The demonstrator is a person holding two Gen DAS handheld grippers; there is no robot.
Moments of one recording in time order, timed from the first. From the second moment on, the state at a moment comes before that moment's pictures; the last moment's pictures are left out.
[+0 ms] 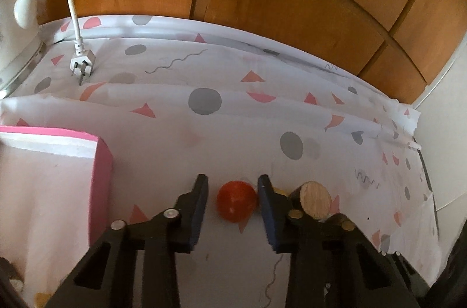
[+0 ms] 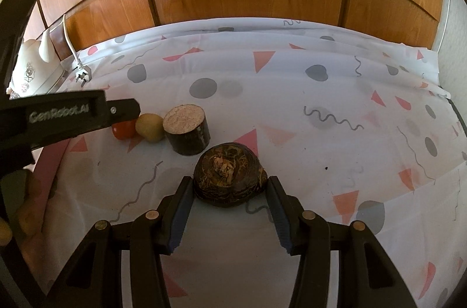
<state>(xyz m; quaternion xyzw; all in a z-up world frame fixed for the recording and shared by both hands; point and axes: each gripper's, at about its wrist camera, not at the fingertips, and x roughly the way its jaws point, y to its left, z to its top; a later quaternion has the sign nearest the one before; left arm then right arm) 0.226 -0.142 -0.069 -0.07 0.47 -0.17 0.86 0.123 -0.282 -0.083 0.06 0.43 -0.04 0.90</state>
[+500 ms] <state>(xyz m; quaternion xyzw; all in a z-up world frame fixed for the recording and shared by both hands) 0.170 -0.121 -0.065 -0.07 0.48 -0.20 0.85 0.123 -0.281 -0.080 0.06 0.43 -0.04 0.90</state>
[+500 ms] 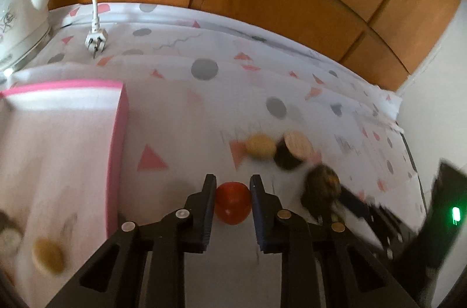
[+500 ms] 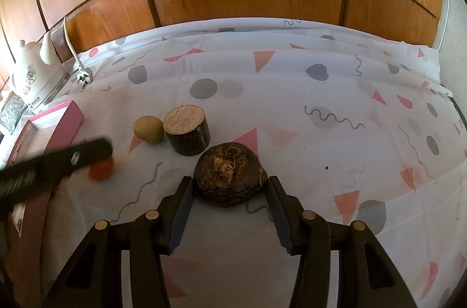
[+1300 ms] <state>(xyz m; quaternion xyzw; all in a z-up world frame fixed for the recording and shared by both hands) 0.142 -0.136 -0.072 0.00 0.49 -0.23 0.84 0.121 -0.283 -0.080 0.07 0.43 -0.03 0.90</state>
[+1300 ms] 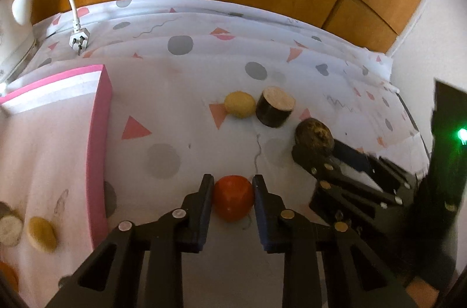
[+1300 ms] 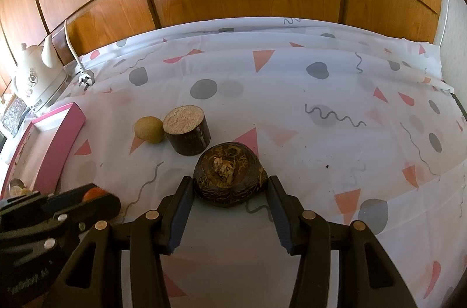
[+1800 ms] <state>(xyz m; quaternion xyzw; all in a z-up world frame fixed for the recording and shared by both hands) 0.069 -0.142 -0.075 0.05 0.44 -0.22 0.87 0.065 -0.284 -0.077 0.01 0.44 0.00 0.90</state>
